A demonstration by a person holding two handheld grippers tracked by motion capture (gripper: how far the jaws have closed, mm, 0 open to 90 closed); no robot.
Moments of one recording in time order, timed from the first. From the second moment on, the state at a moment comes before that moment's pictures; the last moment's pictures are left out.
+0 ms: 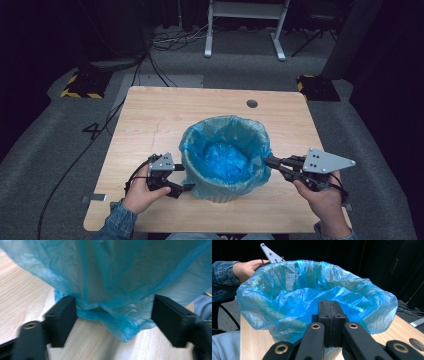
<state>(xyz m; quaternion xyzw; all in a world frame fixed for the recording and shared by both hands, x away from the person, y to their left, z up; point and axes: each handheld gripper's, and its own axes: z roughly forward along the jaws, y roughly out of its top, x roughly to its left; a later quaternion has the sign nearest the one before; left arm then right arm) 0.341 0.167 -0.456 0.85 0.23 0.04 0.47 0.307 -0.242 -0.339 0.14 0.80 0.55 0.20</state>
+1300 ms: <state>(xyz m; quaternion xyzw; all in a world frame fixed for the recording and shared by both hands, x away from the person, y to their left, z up) 0.289 0.199 -0.359 0.83 0.13 0.08 0.54 0.288 -0.264 -0.318 0.14 0.78 0.56 0.24</state>
